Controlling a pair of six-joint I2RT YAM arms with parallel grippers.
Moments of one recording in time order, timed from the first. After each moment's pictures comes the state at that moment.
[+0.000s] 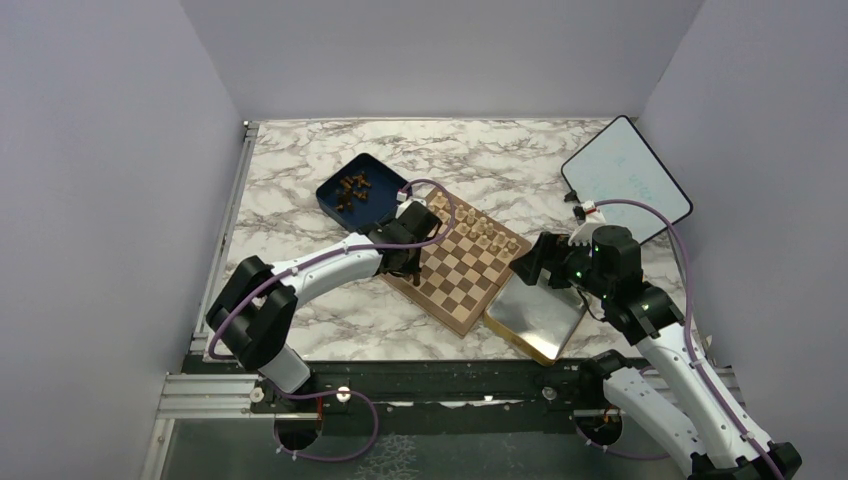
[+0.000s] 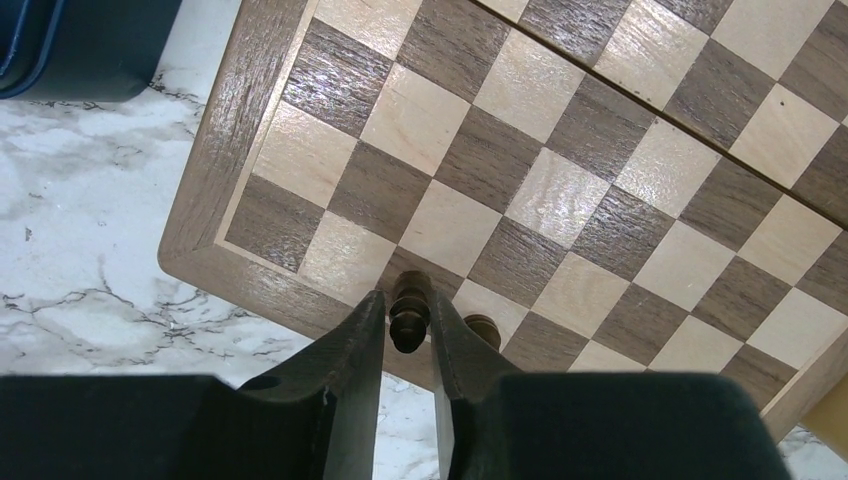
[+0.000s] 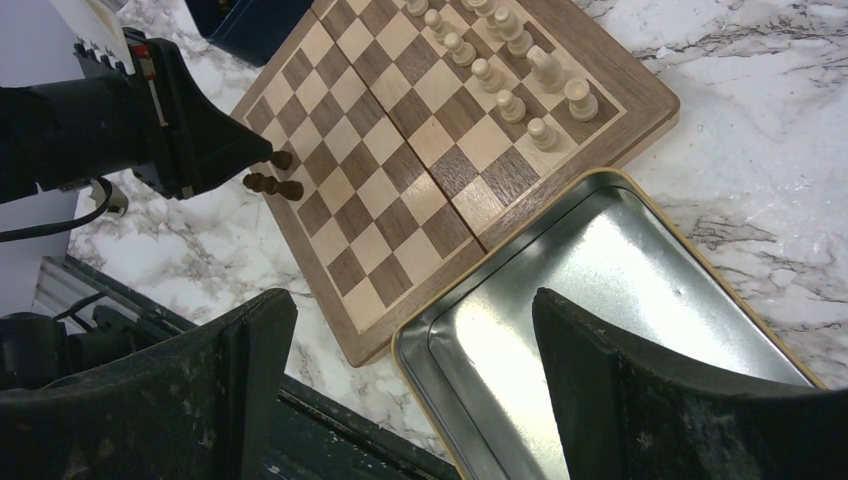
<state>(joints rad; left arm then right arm) -0.77 1.57 1.04 -0.52 -0.29 -0.52 0.38 0.67 0.67 -0.51 -0.19 0.45</state>
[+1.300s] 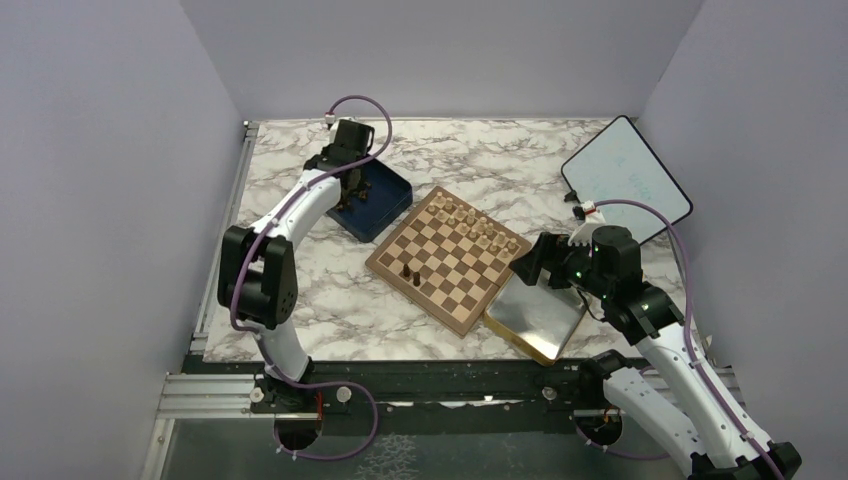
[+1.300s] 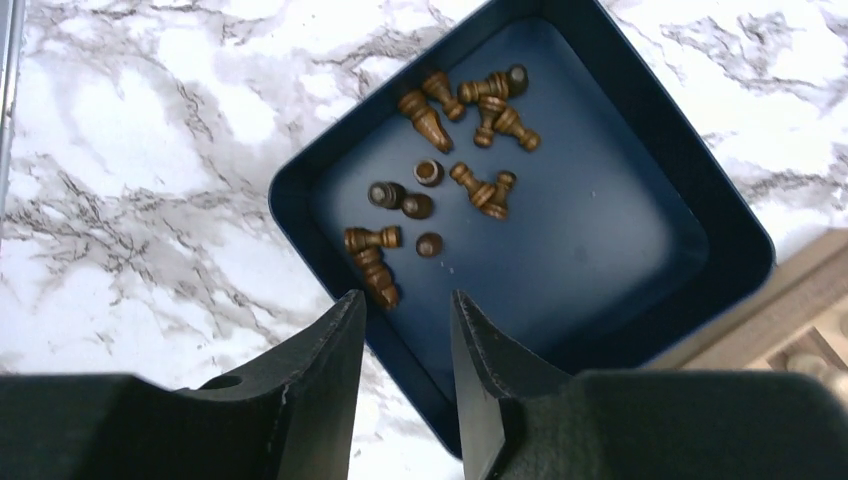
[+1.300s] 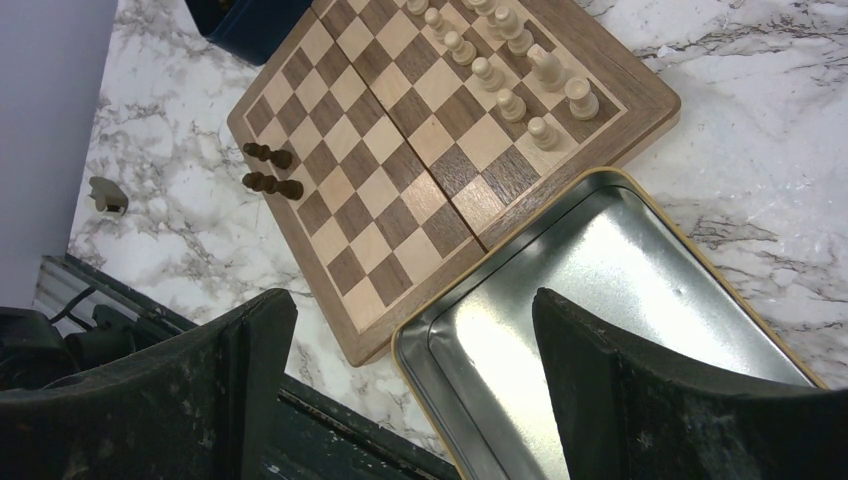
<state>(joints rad) -0.32 1.75 1.42 -0.51 -0.42 -0.32 0.38 0.67 0.67 -0.50 -0.20 0.45</state>
